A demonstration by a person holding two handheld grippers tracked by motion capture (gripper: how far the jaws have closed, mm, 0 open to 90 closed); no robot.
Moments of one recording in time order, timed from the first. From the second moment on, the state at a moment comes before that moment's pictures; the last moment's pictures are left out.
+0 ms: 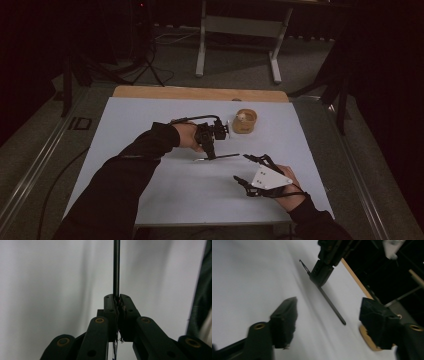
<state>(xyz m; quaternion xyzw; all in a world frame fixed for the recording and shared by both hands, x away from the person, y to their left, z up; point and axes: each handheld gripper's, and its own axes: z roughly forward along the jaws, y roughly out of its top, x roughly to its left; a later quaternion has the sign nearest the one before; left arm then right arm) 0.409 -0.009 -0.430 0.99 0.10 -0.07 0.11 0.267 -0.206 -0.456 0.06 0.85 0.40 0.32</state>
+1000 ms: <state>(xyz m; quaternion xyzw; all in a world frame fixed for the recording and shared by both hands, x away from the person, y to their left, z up) 0.402 -0.031 -0.427 0.99 0.09 -0.09 0.10 0.272 -0.141 -0.486 -0.04 0.87 0.17 0.45</state>
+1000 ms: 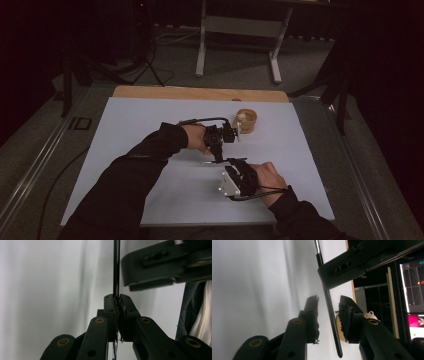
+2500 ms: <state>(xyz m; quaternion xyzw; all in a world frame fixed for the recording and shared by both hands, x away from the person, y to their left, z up) 0.421 0.051 -0.381 0.91 0.18 0.02 0.38 0.289 -0.159 -0.474 0.06 0.90 0.17 0.39</state>
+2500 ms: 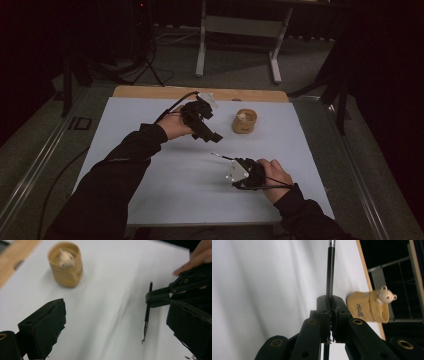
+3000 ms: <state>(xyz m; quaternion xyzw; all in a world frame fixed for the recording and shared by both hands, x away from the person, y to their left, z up) 0.383 0.104 -0.394 0.84 0.19 0.14 0.48 0.304 -0.185 -0.454 0.20 0.89 0.26 0.32</state>
